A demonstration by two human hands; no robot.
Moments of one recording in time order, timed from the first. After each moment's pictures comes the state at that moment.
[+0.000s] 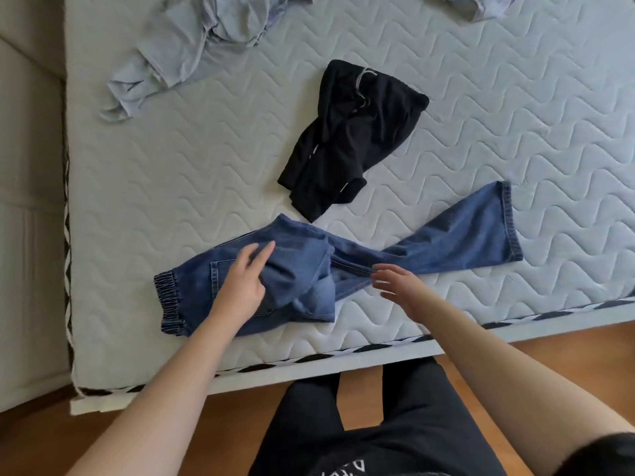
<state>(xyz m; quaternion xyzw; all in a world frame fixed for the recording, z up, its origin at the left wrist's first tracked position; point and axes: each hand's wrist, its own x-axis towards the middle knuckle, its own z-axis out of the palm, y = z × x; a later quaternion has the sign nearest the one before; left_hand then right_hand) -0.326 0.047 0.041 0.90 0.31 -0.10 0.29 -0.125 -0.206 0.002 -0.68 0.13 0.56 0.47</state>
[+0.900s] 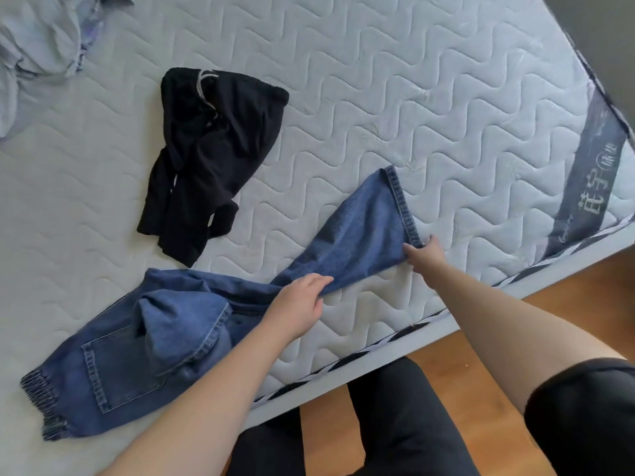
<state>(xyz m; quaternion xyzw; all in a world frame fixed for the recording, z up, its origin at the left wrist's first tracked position) -0.083 -0.182 -0.044 0.91 0.07 -0.27 0.32 0.087 -0.415 -0.114 -0.80 0.28 0.35 0.39</state>
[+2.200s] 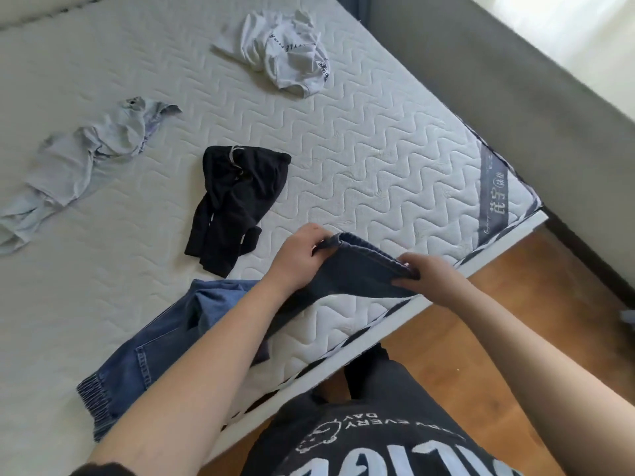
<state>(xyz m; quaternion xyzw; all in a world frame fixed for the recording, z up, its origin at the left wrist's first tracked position) -0.118 -0.158 0.162 0.88 0.00 -0.04 0.47 -0.068 -0.432 0.160 -0.92 -0.15 0.28 0.21</state>
